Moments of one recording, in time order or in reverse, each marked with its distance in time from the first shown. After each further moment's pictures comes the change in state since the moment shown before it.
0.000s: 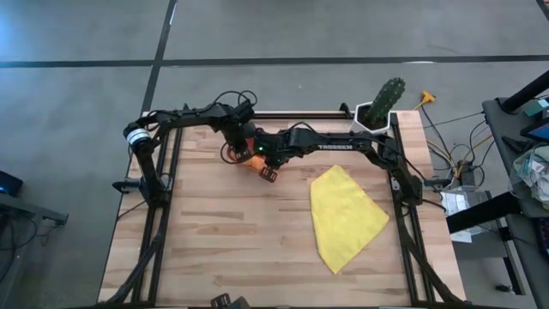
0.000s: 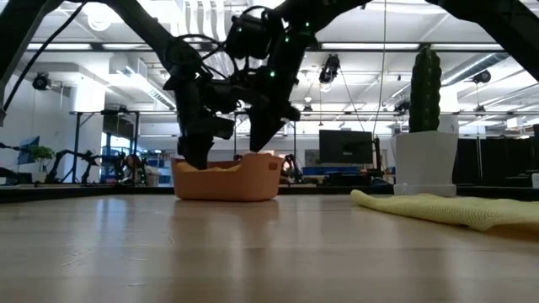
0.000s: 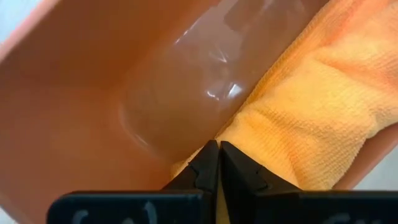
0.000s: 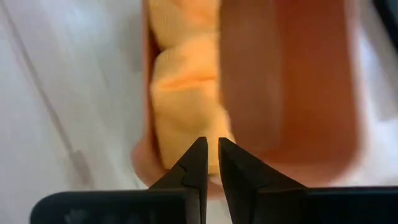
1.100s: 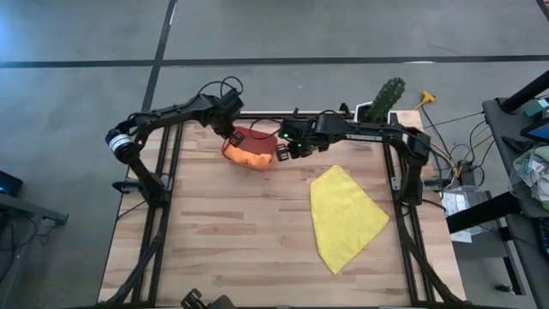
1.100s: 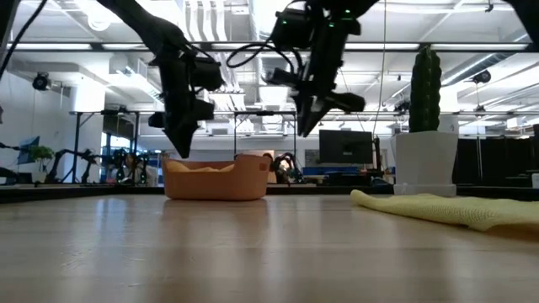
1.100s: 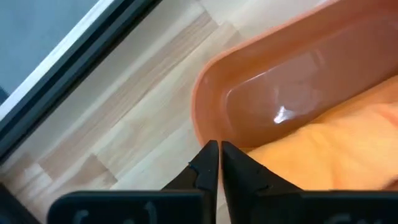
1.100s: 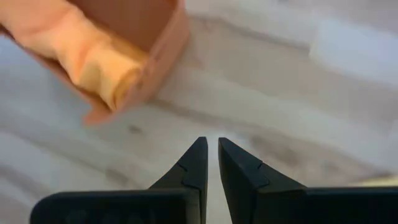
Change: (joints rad) left arm 0.064 -0.164 -0.001 -0.089 -0.273 -0.333; right arm -0.085 -0.276 -0.283 -0.061 -0.067 0.783
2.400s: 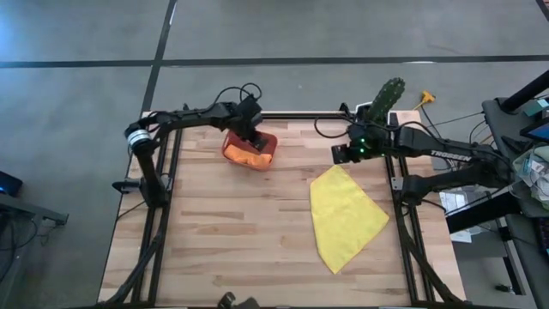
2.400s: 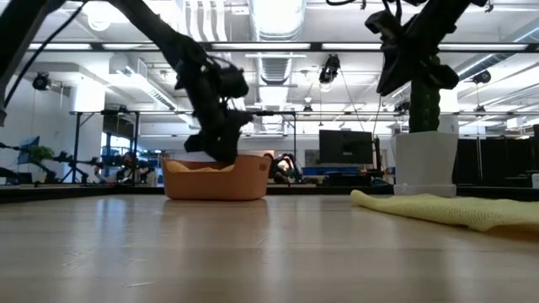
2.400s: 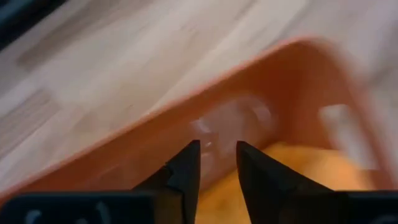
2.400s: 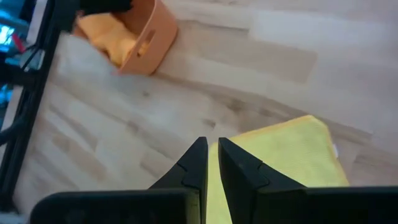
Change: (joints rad) left arm -0.099 0.173 0.048 0.295 0.257 -0.136; right arm -0.019 -0.821 -0.649 0.160 -0.037 0.004
